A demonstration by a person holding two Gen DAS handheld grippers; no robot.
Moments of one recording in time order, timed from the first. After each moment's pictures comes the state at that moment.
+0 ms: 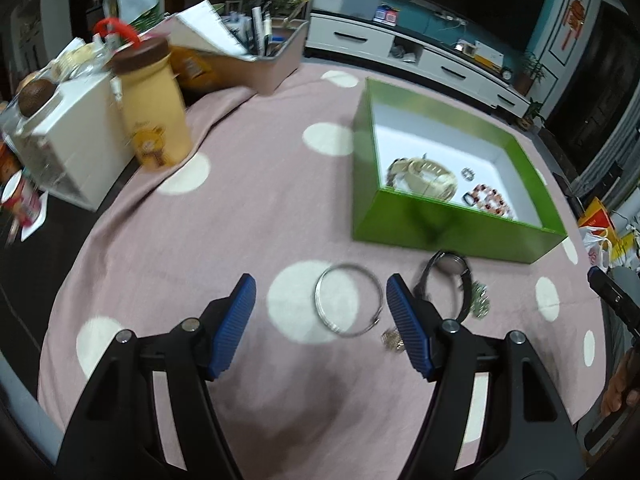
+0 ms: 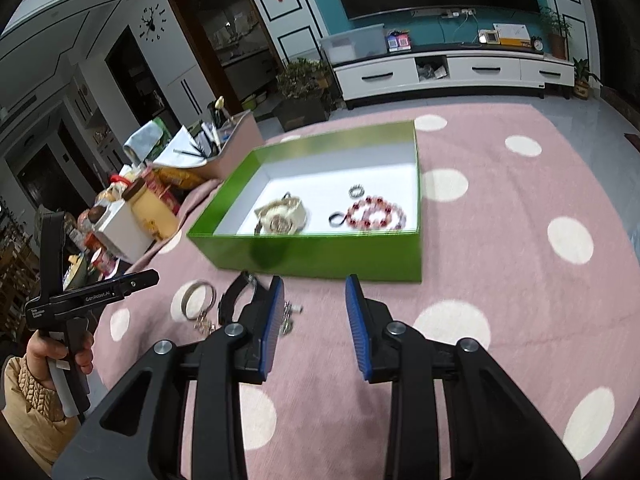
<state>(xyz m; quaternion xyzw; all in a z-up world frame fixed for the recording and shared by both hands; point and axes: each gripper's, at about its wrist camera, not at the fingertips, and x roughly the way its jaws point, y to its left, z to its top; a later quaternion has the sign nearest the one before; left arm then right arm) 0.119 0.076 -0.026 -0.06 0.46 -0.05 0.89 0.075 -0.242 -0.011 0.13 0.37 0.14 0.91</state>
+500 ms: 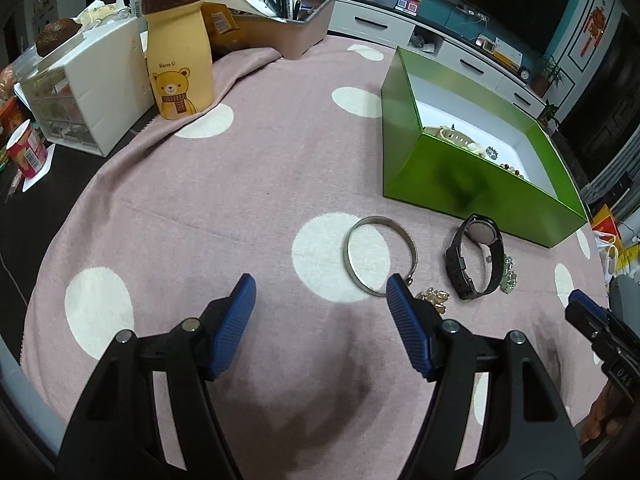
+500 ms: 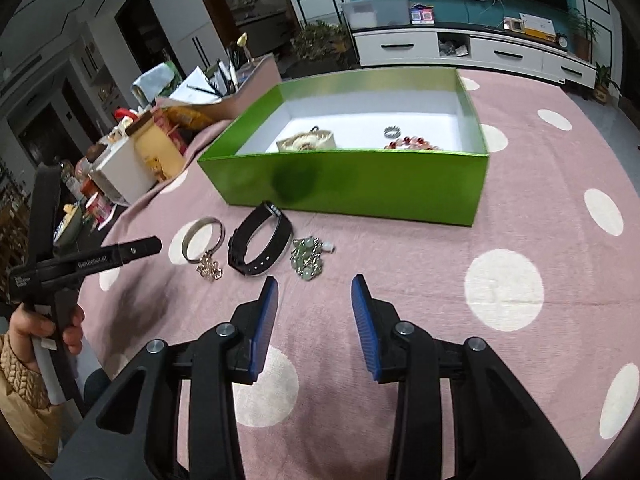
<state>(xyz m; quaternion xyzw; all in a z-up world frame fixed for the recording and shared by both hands) 0.108 0.089 -0.057 -0.08 0.49 -0.03 0.87 0.074 -0.192 -0.049 0.08 0.42 0.16 0.89</state>
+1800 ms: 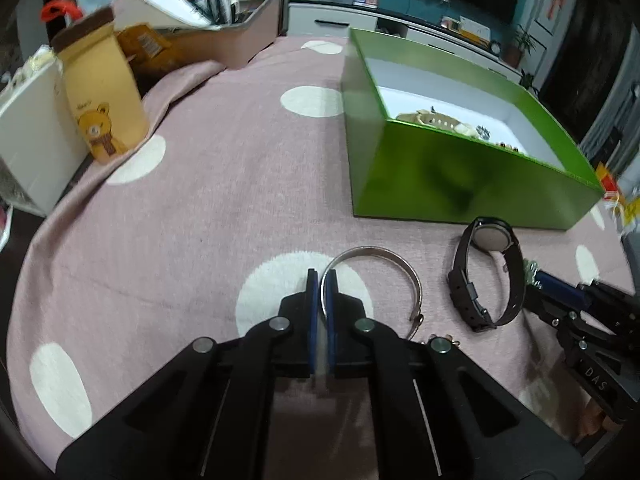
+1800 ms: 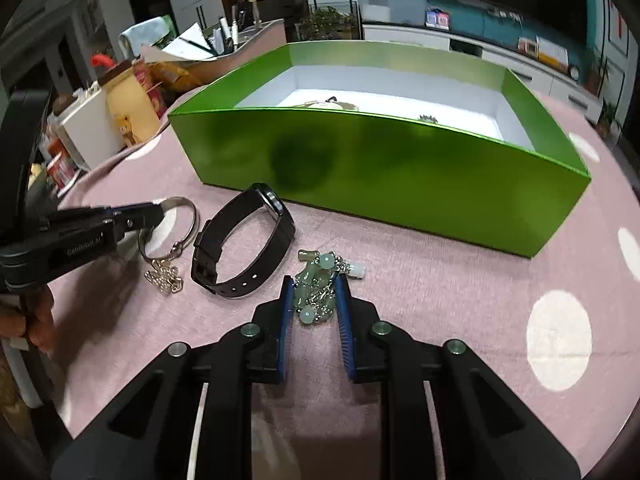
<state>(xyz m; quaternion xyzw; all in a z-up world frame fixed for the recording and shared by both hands) 0.149 0.056 -0.084 -0.03 0.47 -0.08 0.88 0.119 -0.151 -0.085 0.02 0.43 0.14 0.89</state>
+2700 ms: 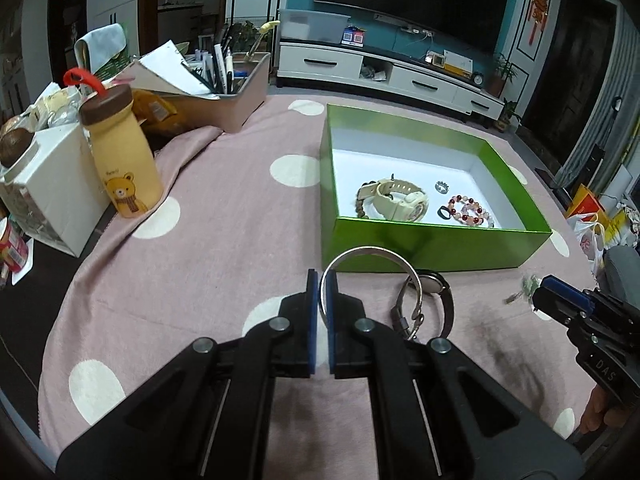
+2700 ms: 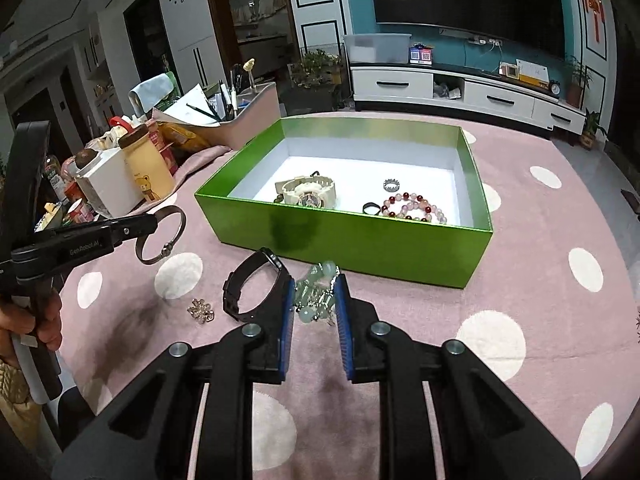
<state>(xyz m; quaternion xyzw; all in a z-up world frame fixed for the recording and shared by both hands) 0.126 0.050 -0.017 -0.03 0.40 -0.09 0.91 0.083 -0.176 -0.023 0.03 0.36 0.13 0.92</state>
